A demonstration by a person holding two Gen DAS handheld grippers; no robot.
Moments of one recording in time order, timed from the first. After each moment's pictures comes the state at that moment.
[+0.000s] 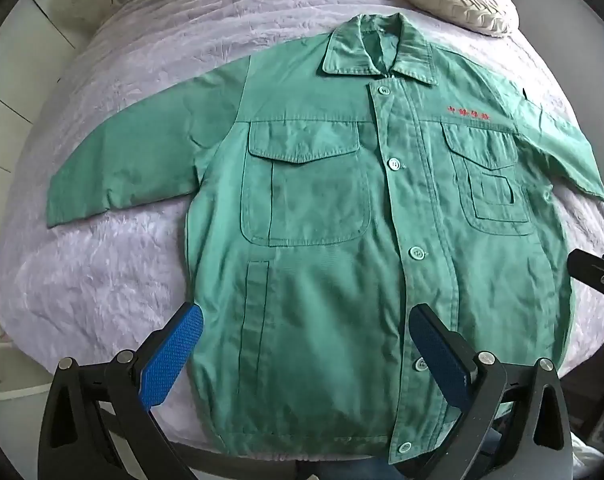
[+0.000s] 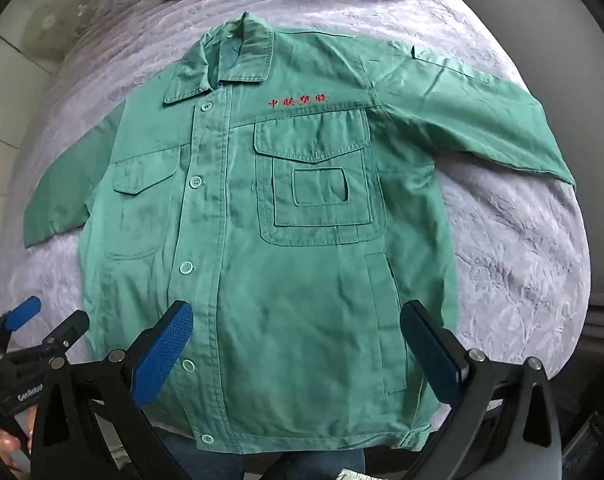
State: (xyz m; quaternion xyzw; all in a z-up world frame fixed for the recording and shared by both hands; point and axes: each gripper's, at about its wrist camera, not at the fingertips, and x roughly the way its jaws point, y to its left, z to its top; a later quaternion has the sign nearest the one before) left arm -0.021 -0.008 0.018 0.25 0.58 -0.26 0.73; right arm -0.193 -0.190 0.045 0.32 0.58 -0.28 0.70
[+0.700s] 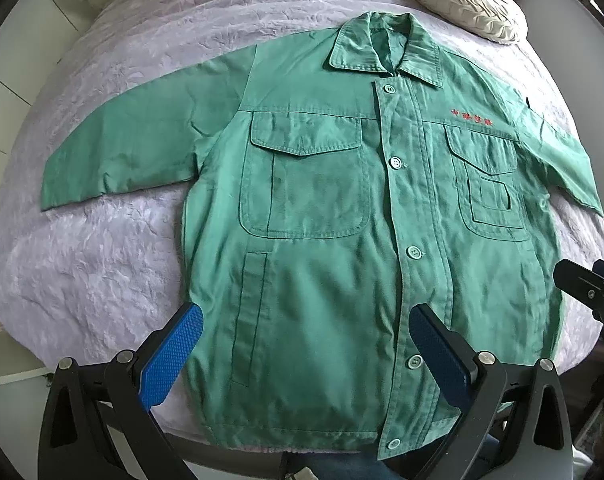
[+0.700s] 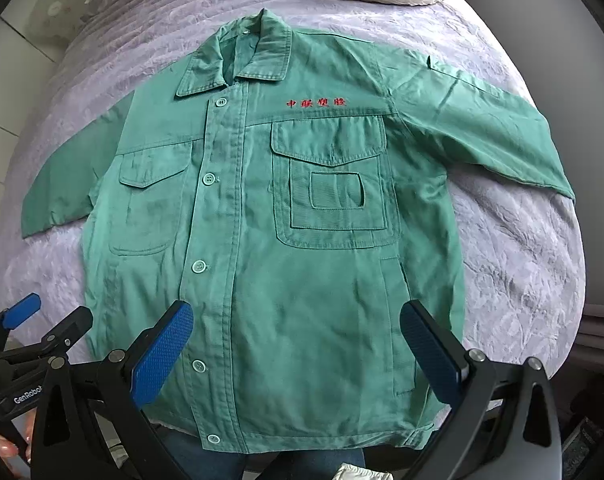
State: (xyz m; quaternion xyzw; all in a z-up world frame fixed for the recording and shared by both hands) left arm 0.005 -0.008 0.018 0.24 0.60 -0.27 0.71; right arm -0.173 -0.178 0.046 0.30 0.59 -0.28 0.70
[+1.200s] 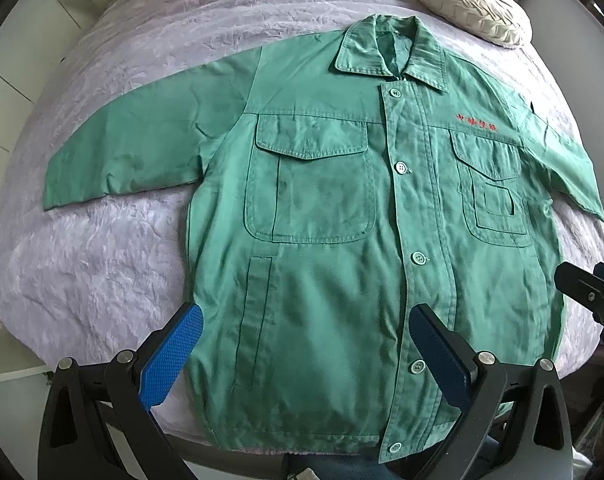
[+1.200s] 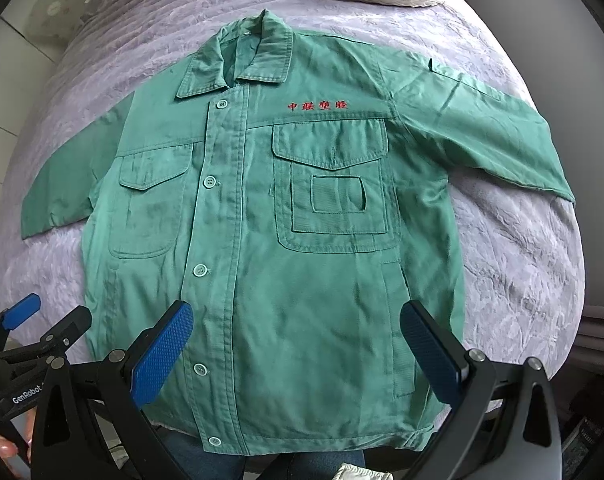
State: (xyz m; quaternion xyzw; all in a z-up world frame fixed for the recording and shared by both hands) left arm 0.010 -0.009 0.018 0.24 0.60 -0.27 0.71; right arm -0.169 -0.180 0.046 0.30 0.59 -0.28 0.70
